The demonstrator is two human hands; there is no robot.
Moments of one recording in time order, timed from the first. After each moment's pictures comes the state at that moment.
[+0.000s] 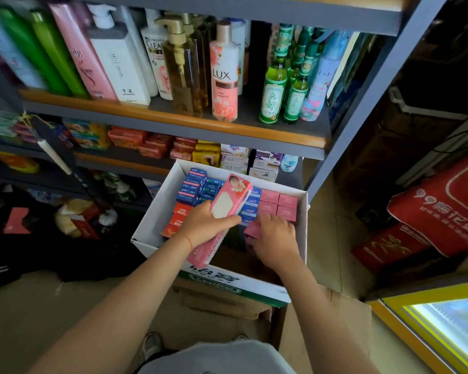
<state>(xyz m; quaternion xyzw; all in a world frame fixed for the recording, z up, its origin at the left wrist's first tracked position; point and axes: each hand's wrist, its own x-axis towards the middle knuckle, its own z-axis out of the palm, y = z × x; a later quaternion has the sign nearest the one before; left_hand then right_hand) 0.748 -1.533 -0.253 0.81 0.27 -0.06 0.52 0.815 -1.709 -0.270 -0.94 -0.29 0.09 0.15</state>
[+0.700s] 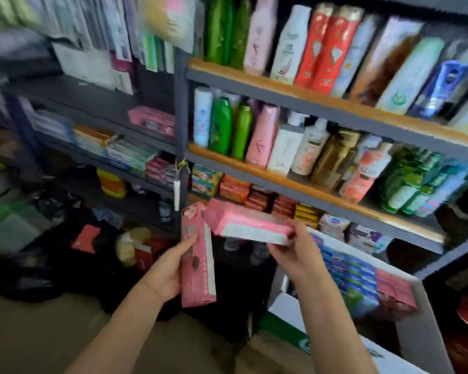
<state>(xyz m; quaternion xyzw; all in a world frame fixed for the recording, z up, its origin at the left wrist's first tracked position) 0.480 -1.230 -0.201 0.36 0.32 0.10 0.87 0.638 -1.395 -0.124 -0.47 0.15 0.34 0.80</state>
